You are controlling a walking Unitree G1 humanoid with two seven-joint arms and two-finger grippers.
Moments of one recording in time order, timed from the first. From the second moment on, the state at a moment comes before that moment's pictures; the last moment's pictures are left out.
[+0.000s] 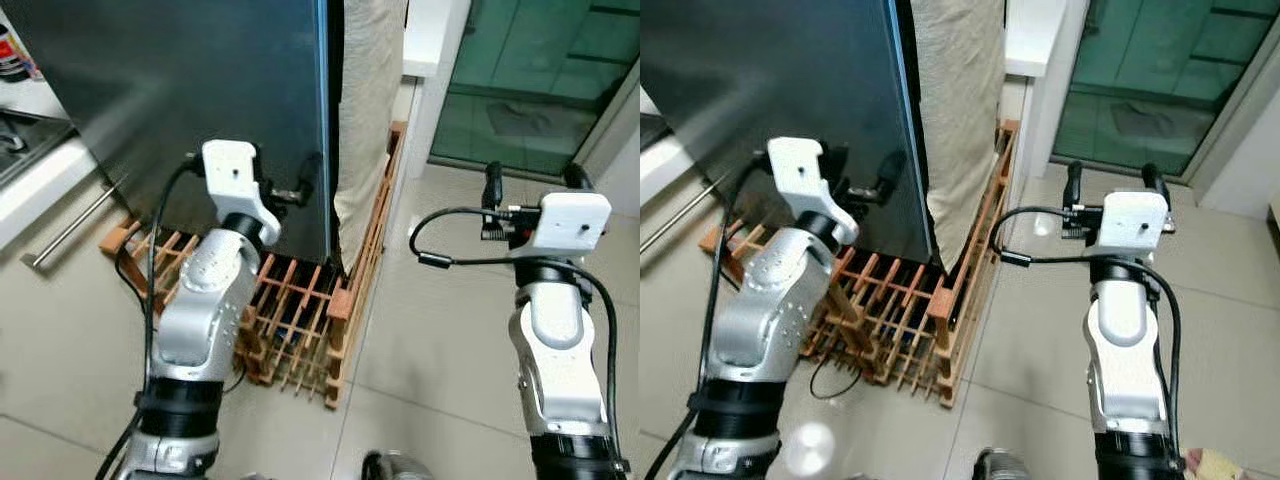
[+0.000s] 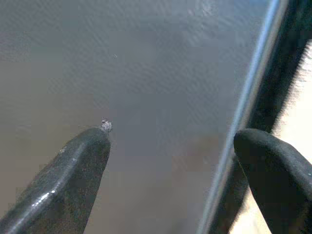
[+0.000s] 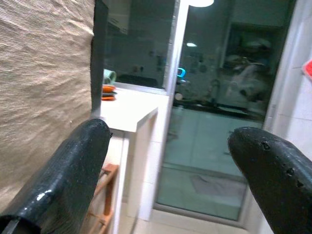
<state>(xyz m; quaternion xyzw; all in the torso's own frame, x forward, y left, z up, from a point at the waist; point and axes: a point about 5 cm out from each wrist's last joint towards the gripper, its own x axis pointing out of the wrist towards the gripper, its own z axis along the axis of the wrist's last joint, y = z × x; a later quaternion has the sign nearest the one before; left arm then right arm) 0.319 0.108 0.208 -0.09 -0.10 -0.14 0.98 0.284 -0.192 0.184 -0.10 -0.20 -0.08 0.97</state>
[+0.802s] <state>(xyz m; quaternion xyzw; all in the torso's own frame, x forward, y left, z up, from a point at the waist) 0.327 0.085 0.208 -0.13 -0.07 -0.18 0.97 0.284 -0.198 0.183 -0.11 -0.20 -0.09 0.97</state>
